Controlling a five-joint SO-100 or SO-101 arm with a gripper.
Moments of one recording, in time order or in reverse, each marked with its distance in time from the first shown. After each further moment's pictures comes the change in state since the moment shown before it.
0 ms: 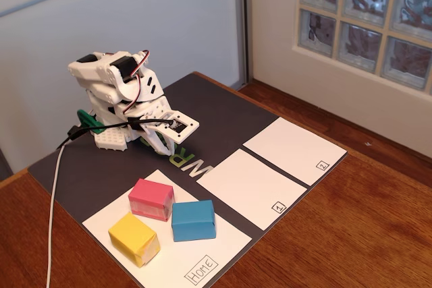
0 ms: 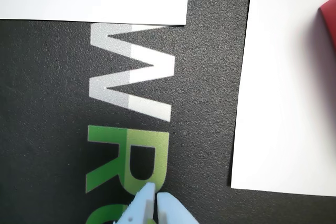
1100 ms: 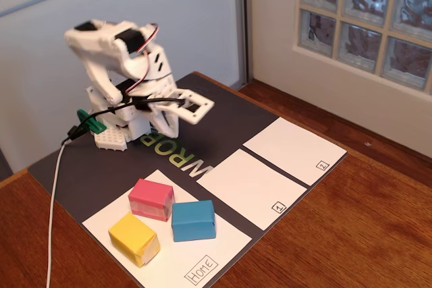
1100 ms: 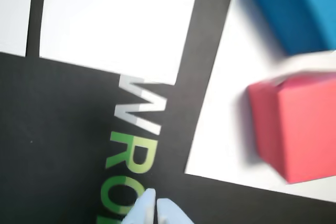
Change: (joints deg) arm 1.7 -52.7 -47.4 -5.8 -10.9
